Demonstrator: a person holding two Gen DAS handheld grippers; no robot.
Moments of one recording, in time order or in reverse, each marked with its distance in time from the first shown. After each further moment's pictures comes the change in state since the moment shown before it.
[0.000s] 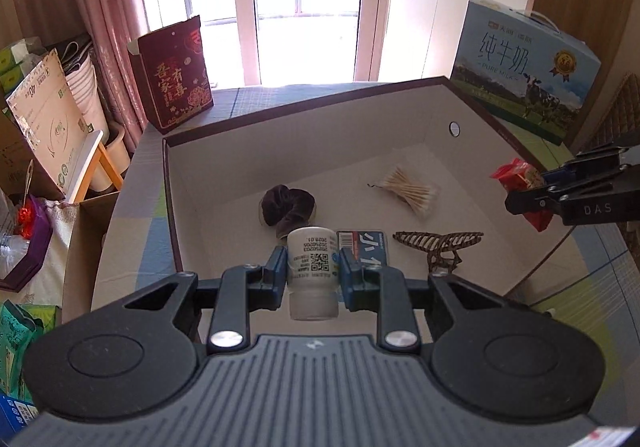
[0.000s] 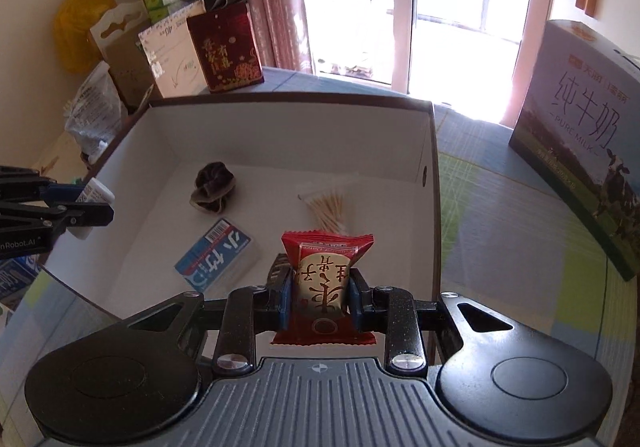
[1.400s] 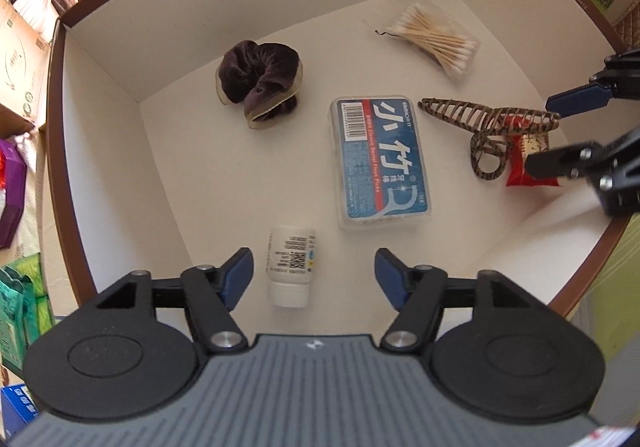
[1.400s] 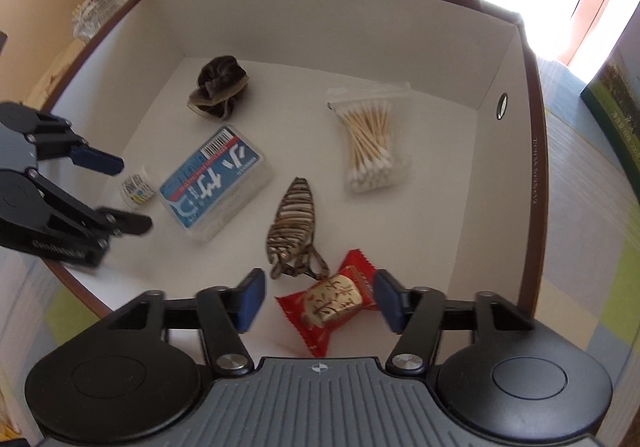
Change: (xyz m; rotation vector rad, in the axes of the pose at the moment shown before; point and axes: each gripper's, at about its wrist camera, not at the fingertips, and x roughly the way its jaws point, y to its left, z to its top) left arm 0.100 -0.005 -0.012 0.060 0.438 -0.021; right arm 0.066 0.010 -0.003 -0.068 0.273 0.083
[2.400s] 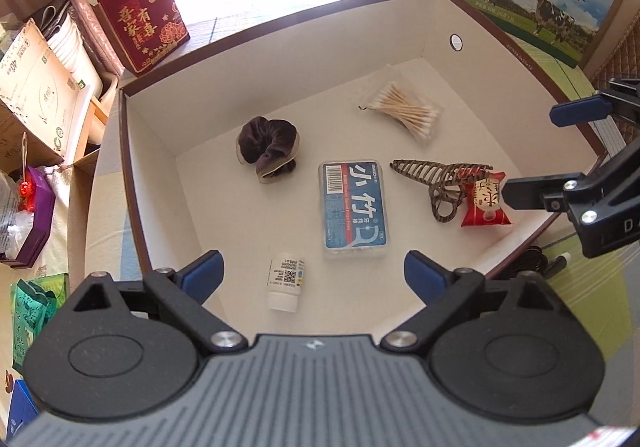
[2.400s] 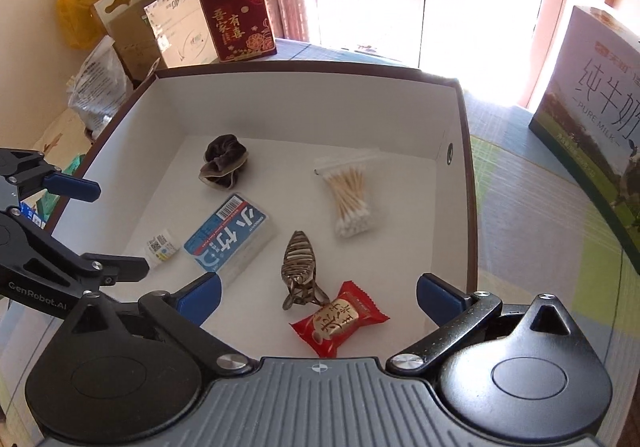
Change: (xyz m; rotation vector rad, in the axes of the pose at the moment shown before) left arm -0.074 -0.023 -0.018 -0.014 -0.192 0.072; right arm -0.058 0.013 -0.022 0.074 -0.217 -0.063
